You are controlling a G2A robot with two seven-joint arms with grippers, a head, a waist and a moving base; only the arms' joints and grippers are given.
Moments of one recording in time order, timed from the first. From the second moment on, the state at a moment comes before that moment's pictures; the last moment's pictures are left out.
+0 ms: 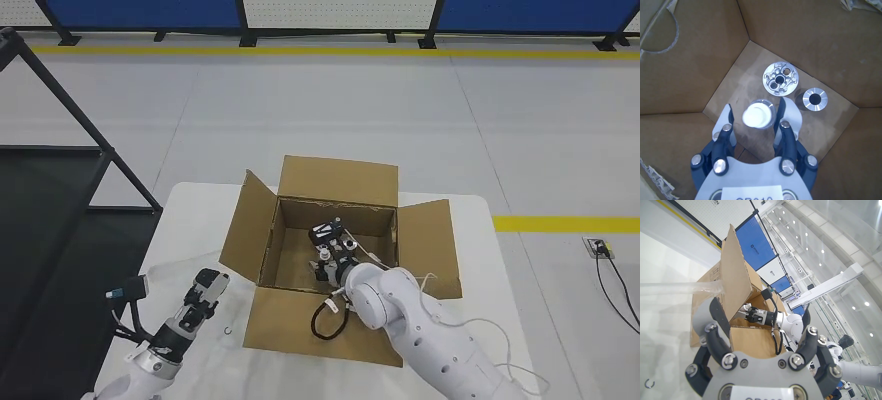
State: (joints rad) left arm 1.52 -1.25 -1.68 -1.93 0.17 -0.39 -0.38; right arm -0.61 -1.39 0.74 -1.29 -0.91 0.19 0.70
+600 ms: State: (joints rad) left arm 1.49 -1.24 -1.64 -1.92 0.17 -0.38 -0.39; right arm -0.90 -1.32 1.10 -1.81 -0.88 0.12 0.53
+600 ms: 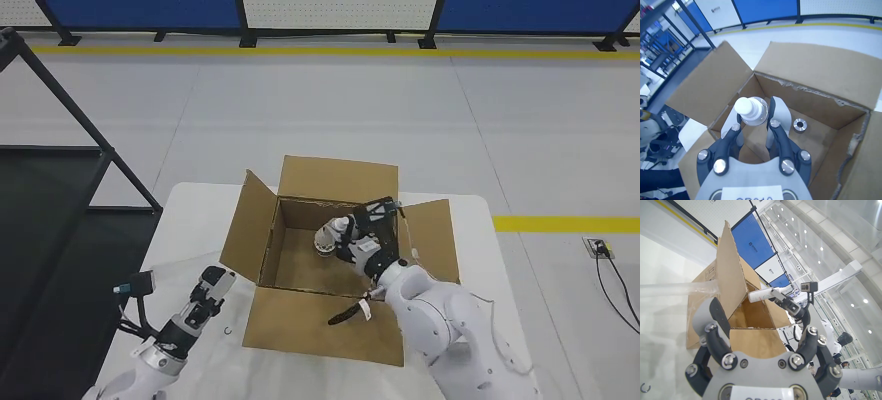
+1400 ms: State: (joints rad) left arm 1.51 -1.23 -1.67 -1.96 0.19 -0.38 -0.37; right arm -1.11 -1.28 1.68 -1.82 -0.78 0.28 0.34
